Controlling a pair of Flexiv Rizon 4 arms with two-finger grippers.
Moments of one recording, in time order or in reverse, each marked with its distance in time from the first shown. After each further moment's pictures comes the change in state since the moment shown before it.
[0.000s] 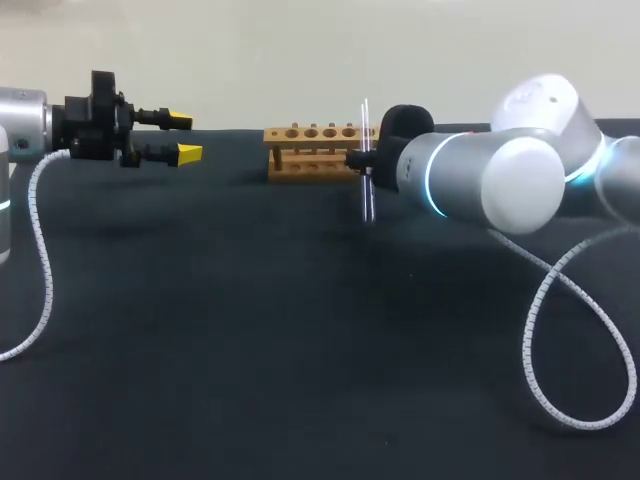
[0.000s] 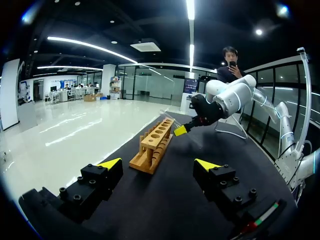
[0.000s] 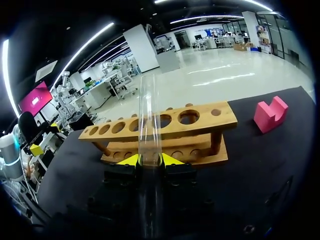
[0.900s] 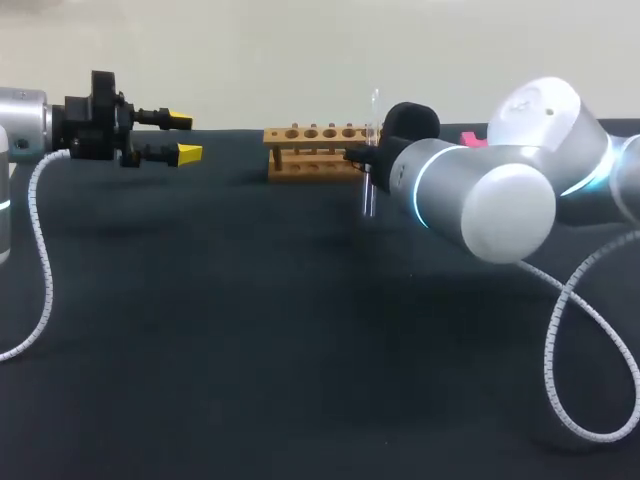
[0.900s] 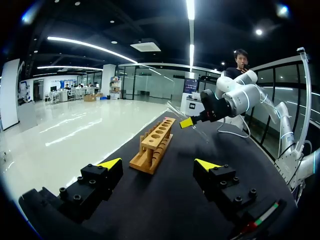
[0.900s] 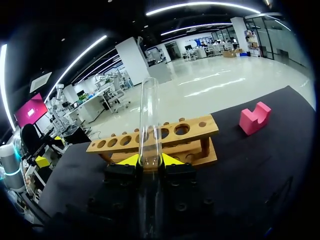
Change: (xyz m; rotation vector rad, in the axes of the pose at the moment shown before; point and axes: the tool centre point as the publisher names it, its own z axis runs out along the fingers) left arm 0.000 0.000 0.000 0.000 0.000 0.000; right arm -0.015 0.009 -0.029 0.066 -0.119 0.041
